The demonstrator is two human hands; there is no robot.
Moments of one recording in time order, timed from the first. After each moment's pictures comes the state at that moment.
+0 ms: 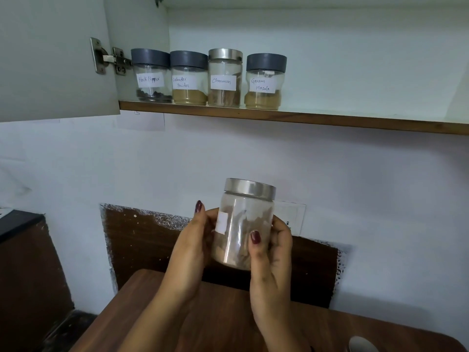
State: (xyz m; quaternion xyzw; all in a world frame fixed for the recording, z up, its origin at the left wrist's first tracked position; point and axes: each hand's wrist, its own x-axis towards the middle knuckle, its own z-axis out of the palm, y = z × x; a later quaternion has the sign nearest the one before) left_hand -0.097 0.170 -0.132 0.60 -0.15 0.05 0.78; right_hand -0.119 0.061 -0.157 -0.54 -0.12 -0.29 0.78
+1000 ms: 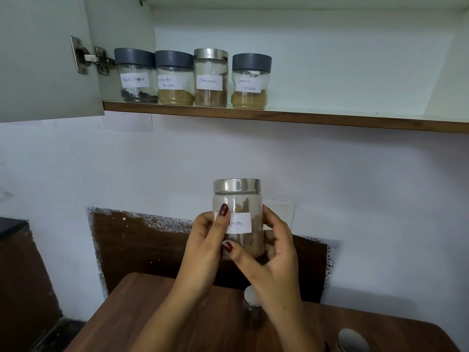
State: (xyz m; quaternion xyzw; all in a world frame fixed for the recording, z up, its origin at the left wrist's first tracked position) left_hand -0.098 0.139 -0.132 0.59 -0.11 0.06 0.80; right_hand -0.118 0.025 -0.156 -0.69 -0.10 -0.31 0.65
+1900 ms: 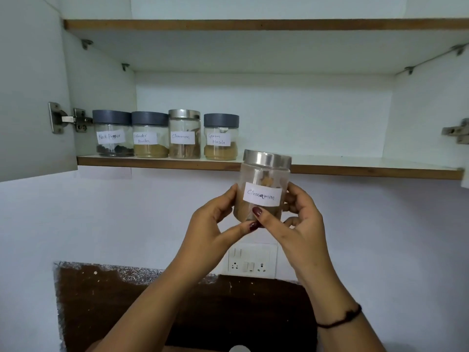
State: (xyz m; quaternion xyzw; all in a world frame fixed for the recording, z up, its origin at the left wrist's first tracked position) left_hand -0.044 0.100 -0.041 0.72 -0.35 0.20 0.57; right_hand -0.083 -0.066 -0.041 -0.69 -0.12 -0.40 0.59
